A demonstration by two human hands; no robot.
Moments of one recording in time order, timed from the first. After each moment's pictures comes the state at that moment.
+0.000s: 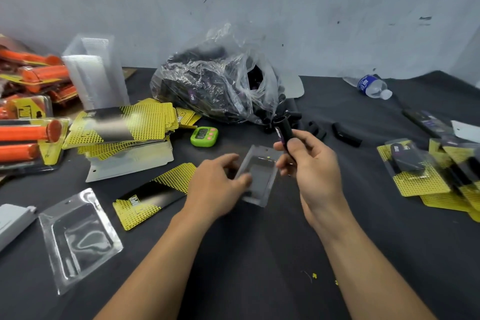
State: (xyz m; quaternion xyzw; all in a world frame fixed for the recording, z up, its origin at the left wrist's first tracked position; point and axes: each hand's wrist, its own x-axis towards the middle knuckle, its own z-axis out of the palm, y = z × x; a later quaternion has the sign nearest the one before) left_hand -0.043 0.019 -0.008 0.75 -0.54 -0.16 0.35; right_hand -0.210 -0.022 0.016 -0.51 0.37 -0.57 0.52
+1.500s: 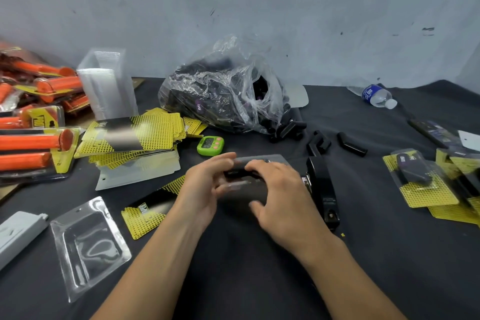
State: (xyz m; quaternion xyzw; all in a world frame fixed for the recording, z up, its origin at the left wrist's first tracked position) left_hand -0.028 0.021 0.011 0.51 -0.23 -0.51 0.65; right_hand -0.194 0.007 0.010 -0.85 0.41 -0.30 0.13
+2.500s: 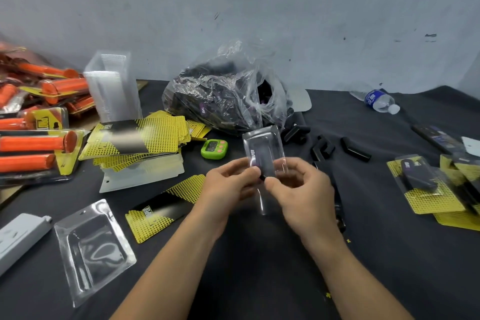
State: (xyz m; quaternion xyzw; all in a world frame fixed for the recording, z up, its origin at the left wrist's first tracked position) left_hand -0.043 0.019 0.003 0.52 -0.31 -0.50 0.62; right_hand -0.192 0.000 0.008 -0.62 0.46 -0.52 0.38
